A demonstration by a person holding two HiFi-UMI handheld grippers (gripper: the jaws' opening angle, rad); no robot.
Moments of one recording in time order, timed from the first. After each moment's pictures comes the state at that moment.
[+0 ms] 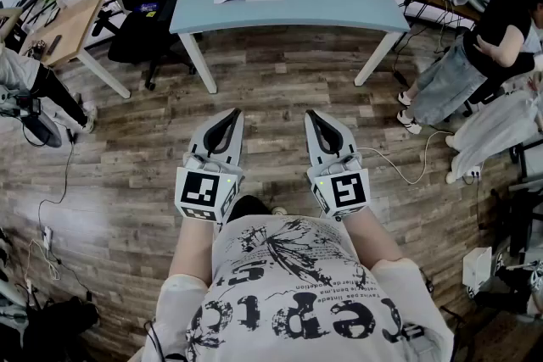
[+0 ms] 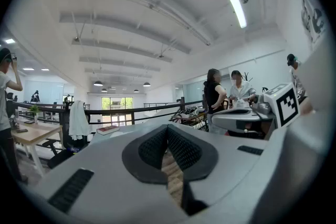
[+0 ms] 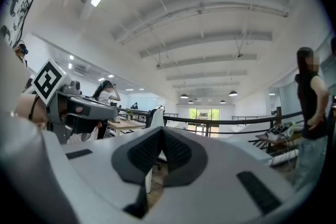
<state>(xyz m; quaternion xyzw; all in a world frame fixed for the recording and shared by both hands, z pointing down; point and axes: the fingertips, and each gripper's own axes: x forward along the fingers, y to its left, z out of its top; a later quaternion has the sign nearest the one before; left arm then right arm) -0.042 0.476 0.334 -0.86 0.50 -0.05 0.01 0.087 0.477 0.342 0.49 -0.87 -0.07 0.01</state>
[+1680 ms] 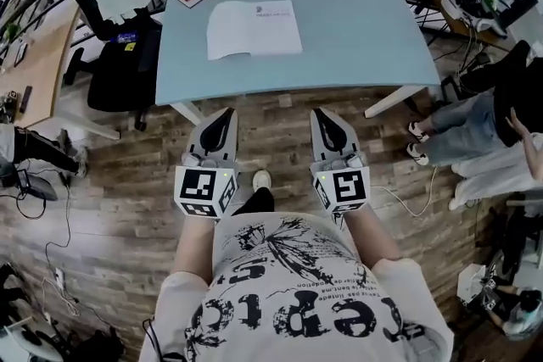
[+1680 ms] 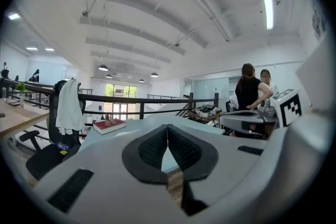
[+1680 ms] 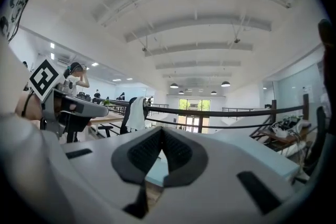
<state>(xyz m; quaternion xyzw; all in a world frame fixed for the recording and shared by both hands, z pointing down) -0.129 0.028 0.375 -0.86 0.51 -0.05 -0.07 0.030 0.035 0.378 0.54 -0.84 -0.02 0.05</state>
